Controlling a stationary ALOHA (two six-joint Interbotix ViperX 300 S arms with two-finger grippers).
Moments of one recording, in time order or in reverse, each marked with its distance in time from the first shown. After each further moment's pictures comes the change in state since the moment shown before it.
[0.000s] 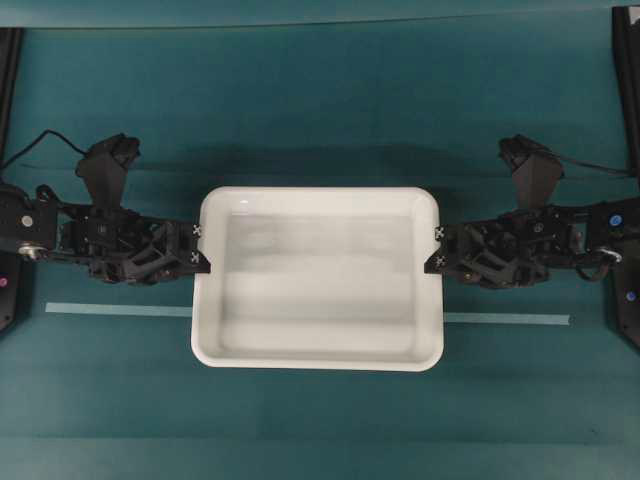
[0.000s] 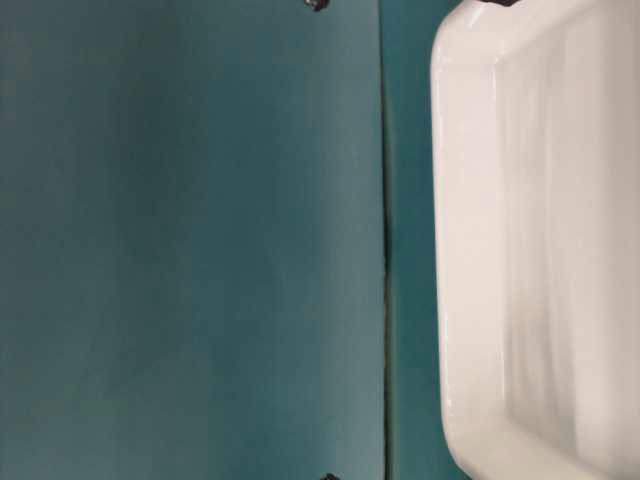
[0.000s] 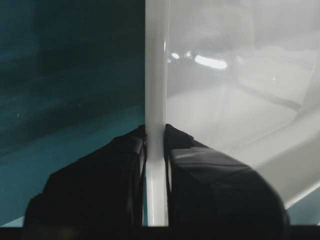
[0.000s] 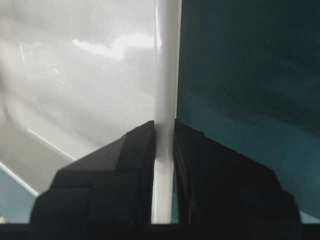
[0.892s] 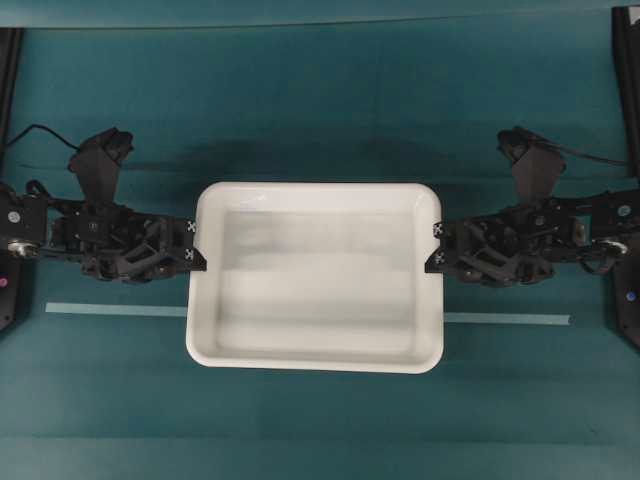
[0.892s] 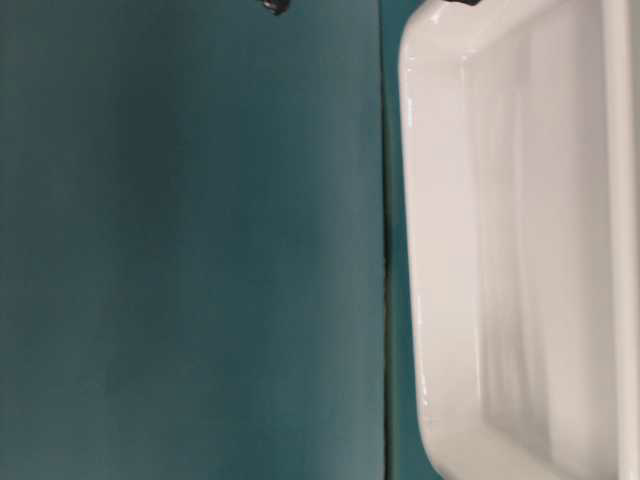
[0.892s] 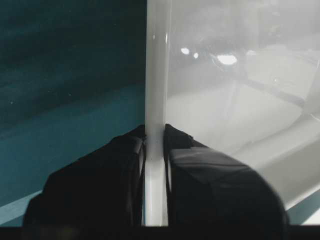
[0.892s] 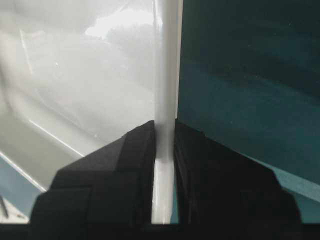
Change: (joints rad) left arm -0.002 -0.066 -0.006 0.000 0.060 0.000; right arm 0.000 -0.058 -0.064 -0.002 0.153 0.000
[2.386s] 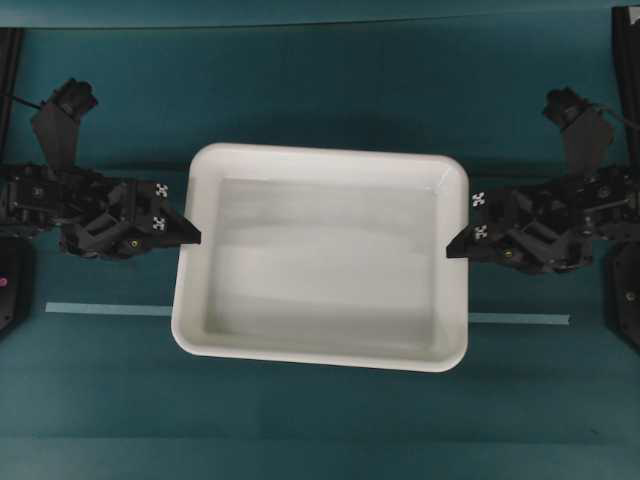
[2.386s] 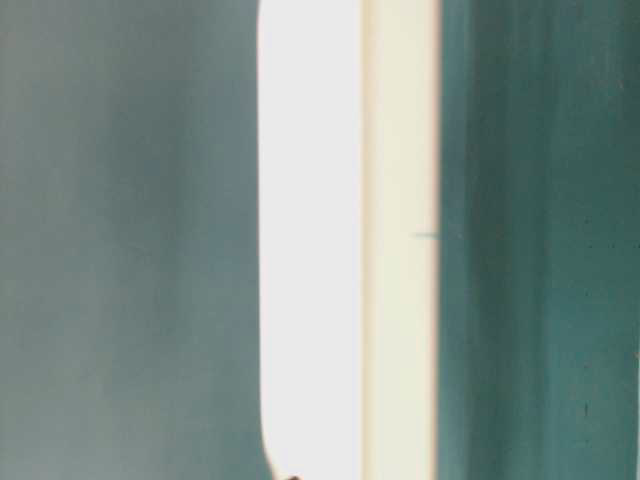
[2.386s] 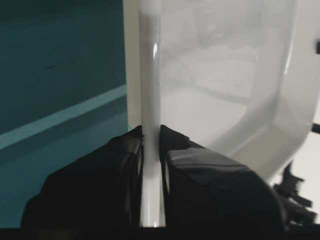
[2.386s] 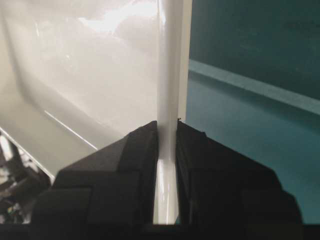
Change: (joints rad) left arm 0.000 -0.282 -0.098 0.000 0.094 0.037; right arm 0.000 -0.279 -0.078 -0.002 0.179 0.066
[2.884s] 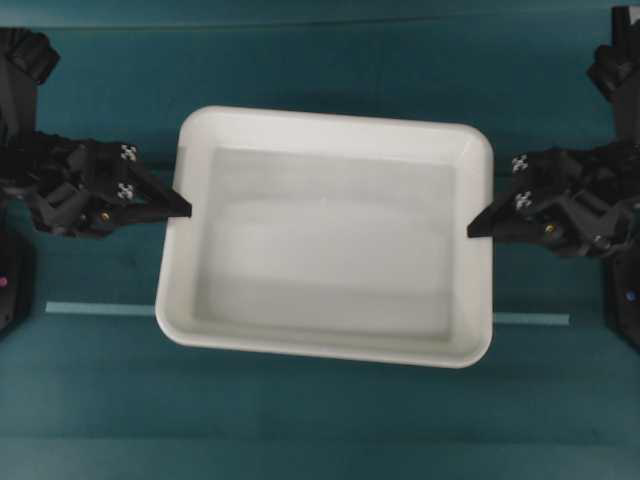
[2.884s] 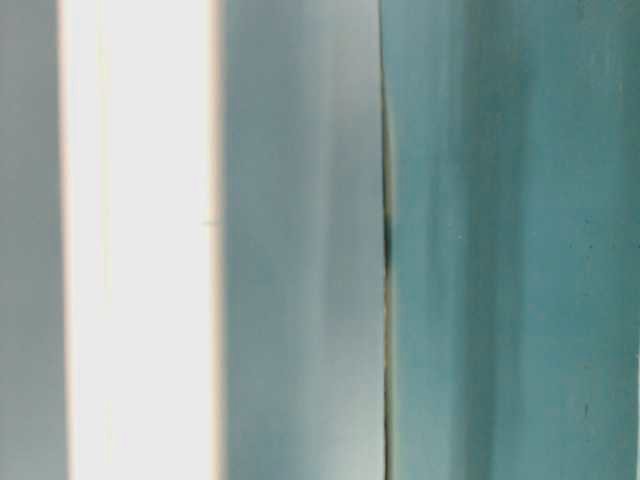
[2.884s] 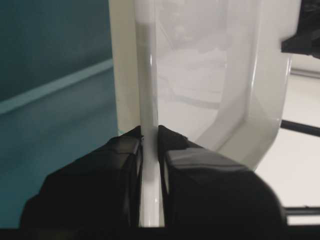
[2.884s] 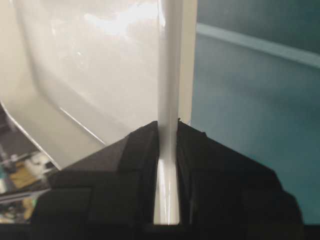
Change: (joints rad) left arm -0.005 -0.118 -0.124 0.000 0.098 0.005; right arm -0.017 -0.132 -0.126 -0.002 0.170 0.037
